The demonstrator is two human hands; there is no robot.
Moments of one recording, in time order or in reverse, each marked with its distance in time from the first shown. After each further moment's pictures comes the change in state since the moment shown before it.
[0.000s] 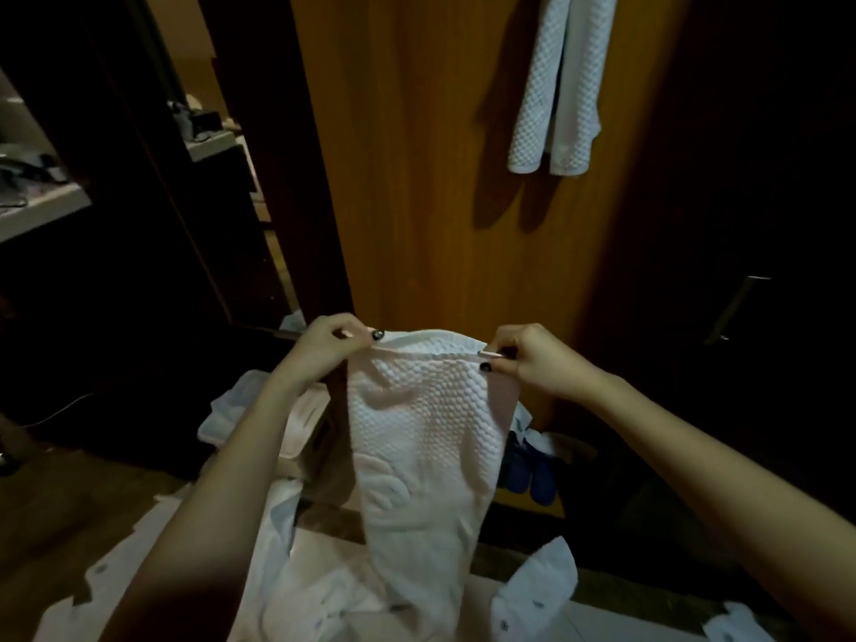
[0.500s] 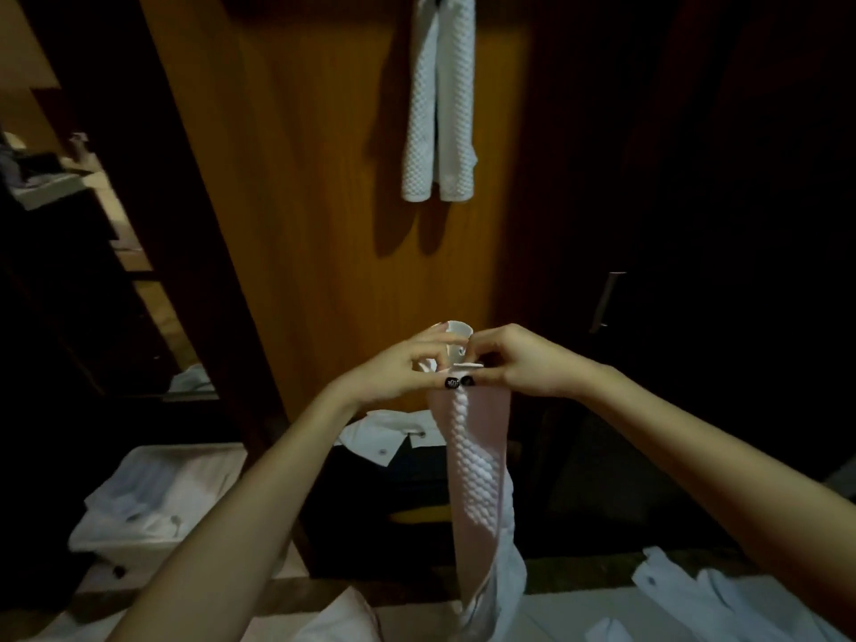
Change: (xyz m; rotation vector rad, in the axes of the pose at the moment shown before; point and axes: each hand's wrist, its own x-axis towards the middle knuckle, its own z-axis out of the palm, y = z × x) left_hand 0.021 0.083 0.110 0.016 -0.775 0.559; right_hand -0.057 -0.039 -0.057 -0.012 0.013 0.144
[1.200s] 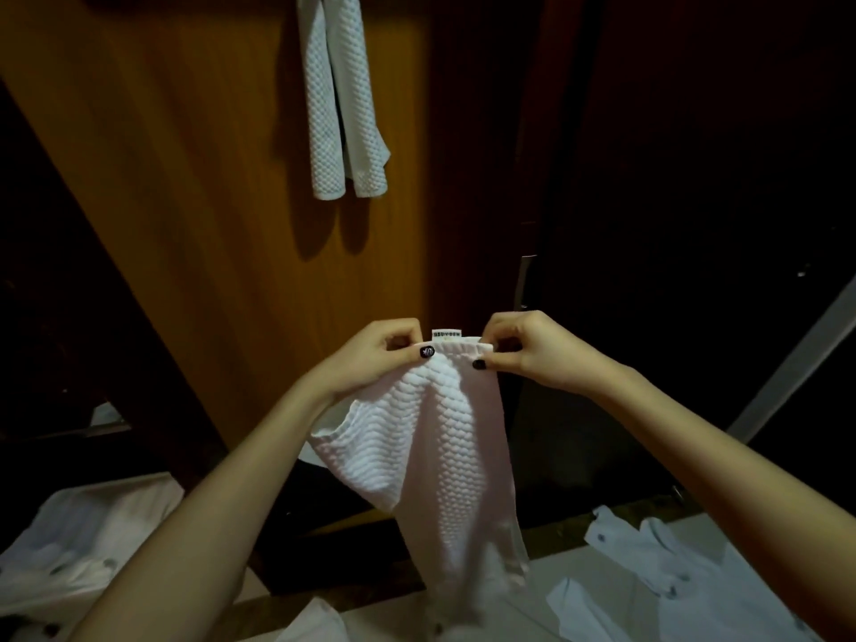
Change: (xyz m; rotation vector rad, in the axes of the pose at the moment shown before) left_hand 0.050 0.044 0.043 -0.120 0.074 0.056; right_hand -0.094 0.045 -0.040 0.008 0.270 0.162
